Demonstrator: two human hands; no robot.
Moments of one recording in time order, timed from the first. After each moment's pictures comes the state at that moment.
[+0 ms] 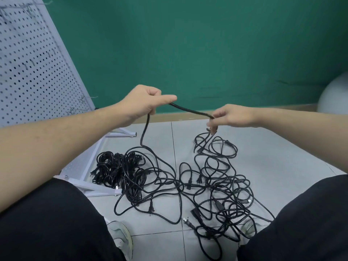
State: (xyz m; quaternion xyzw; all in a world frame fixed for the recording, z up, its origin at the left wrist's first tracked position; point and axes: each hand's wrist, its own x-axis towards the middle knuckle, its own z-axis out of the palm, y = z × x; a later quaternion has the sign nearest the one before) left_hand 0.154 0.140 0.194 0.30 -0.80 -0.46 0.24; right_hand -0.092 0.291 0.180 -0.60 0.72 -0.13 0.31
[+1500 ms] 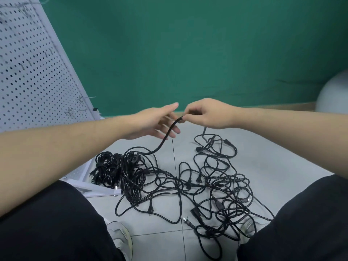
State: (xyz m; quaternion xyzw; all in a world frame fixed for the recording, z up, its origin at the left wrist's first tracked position) left_hand 0.145 0.153 0.167 0.32 -0.75 -0.58 0.02; right_hand -0.041 0.268 0.185 -0.70 0.67 -0.20 0.18
